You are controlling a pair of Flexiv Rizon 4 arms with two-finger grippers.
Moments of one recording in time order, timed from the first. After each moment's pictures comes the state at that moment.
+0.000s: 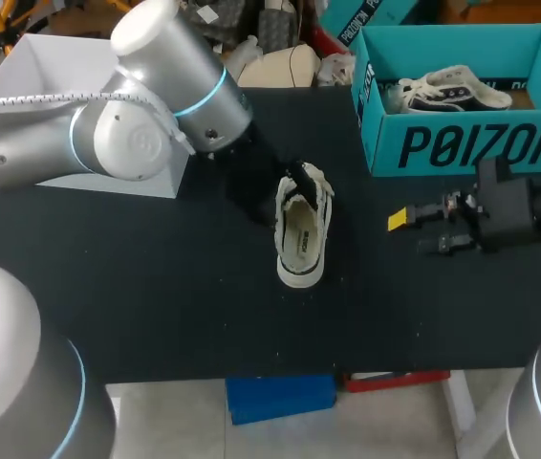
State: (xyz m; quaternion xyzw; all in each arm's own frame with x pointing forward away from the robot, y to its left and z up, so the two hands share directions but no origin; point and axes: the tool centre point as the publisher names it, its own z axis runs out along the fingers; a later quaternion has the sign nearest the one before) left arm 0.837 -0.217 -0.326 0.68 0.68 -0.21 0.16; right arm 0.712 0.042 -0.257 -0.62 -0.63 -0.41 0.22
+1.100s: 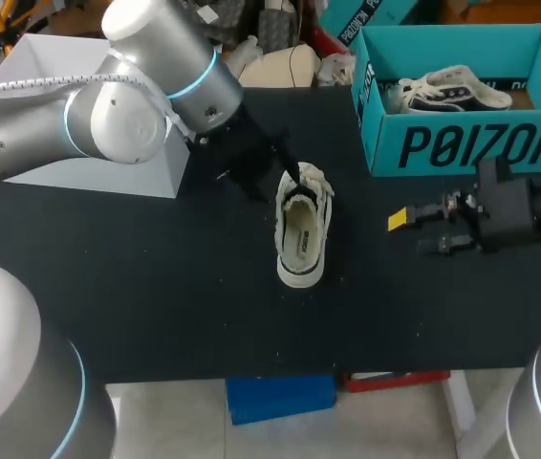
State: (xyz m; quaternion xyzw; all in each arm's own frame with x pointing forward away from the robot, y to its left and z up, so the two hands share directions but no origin) left arm 0.891 -0.200 -0.325 0.57 0.78 -0.21 0.16; right arm 0.712 0.042 -0.256 -0.62 -0.63 -0.41 0.22
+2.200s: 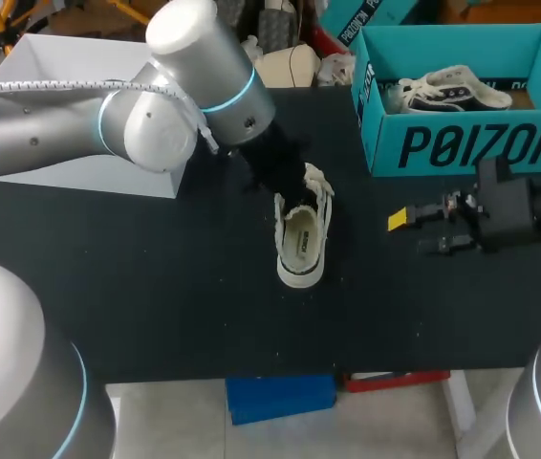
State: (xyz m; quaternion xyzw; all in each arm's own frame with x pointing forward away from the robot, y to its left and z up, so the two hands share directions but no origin) left arm 0.888 -0.230 -0.341 0.52 0.82 -0.18 0.14; right arm 0.712 0.042 -0.256 -0.62 -0.63 -0.41 0.22
